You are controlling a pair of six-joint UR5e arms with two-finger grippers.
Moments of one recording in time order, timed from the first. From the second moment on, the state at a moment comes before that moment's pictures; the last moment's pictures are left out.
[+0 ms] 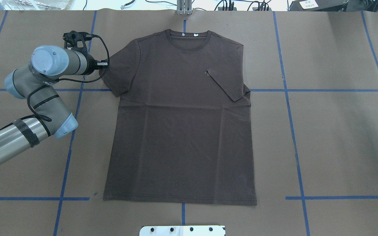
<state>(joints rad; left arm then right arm) -0.80 -2.13 -1.20 -2.39 -1.68 -1.10 1.43 -1.43 1.62 -1.23 2.43 0.25</state>
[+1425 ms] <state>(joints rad) -0.71 -2.43 -1.14 -2.02 -1.64 -1.22 1.43 -1.42 1.63 -1.23 2.43 0.26</state>
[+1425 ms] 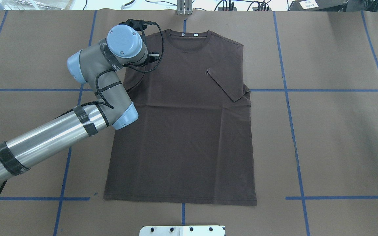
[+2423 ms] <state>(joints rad) -0.66 -2.15 -1.62 -2.01 -1.76 -1.03 1.00 -1.48 1.98 -1.23 2.15 1.04</state>
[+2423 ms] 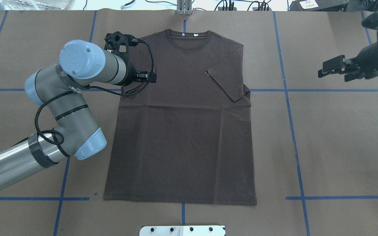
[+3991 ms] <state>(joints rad) -0.13 -1.64 -2.05 -2.00 -1.53 -1.66 0.07 -1.65 2.30 -1.23 1.31 1.87</state>
